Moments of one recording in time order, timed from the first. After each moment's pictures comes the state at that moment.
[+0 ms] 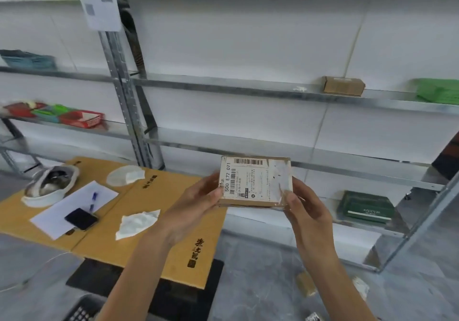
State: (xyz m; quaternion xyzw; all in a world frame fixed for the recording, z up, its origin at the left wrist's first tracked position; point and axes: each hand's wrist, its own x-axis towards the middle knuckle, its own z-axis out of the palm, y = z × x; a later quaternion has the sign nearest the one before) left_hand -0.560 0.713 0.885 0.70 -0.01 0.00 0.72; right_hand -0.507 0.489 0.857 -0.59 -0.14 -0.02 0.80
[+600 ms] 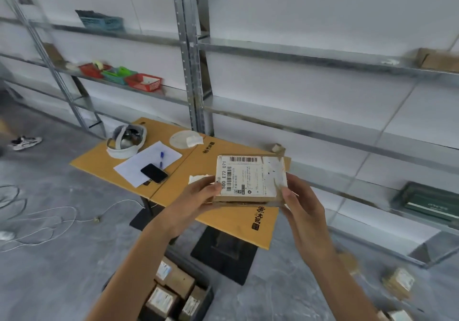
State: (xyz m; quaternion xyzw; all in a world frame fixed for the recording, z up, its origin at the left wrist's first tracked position) left_hand -0.692 0.878 0.842 0.65 0.13 0.01 0.75; right_hand -0.612 0.663 0.830 -0.60 -0.17 0.12 0.78
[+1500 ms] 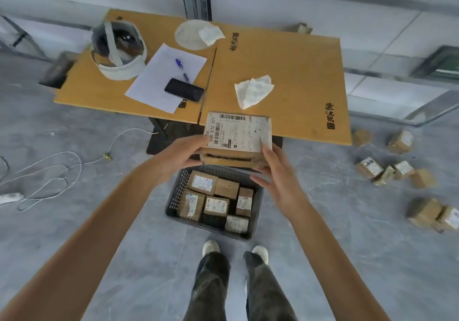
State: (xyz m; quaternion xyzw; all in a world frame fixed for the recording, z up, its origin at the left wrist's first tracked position) left_hand -0.765 1.226 0.691 0.69 0.19 -0.24 0.66; right_hand -0.754 1.003 0.680 -0.63 0.15 0.27 0.72
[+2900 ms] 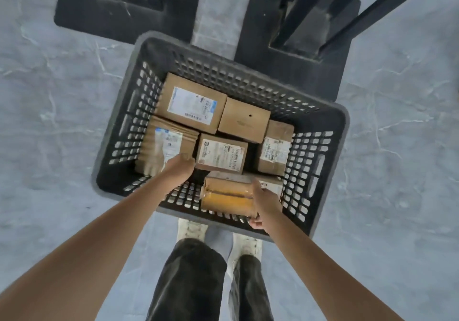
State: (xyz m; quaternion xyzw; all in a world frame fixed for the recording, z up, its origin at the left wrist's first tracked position) left_hand -0.799 1.276 -0.046 0.75 0.34 -0.42 0.39; right_hand -0.803 1.074 0.003 -0.73 0.41 0.45 0.31
